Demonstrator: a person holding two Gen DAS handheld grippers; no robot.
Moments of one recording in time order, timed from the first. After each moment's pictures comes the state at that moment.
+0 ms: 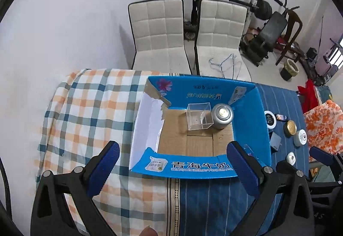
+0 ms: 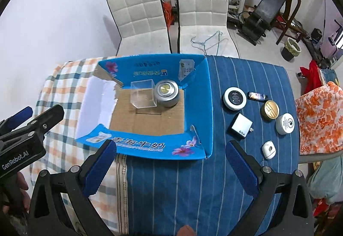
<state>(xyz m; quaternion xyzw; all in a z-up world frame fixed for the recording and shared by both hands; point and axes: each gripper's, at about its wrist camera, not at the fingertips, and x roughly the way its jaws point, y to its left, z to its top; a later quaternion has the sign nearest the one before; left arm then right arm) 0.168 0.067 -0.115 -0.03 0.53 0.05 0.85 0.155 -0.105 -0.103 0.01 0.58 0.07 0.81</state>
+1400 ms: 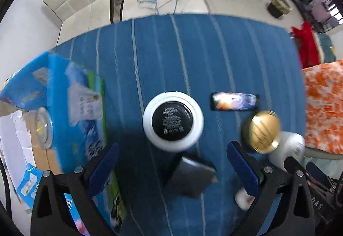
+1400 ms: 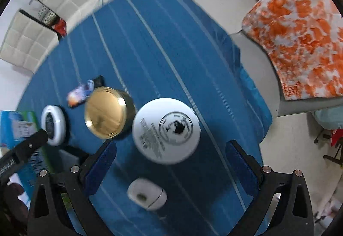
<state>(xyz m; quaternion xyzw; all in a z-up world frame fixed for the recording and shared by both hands) 0.362 -0.268 -0.340 0.03 0.70 -0.01 0.71 0.255 -0.505 -0.348 0.18 0.69 -0.11 0.69</state>
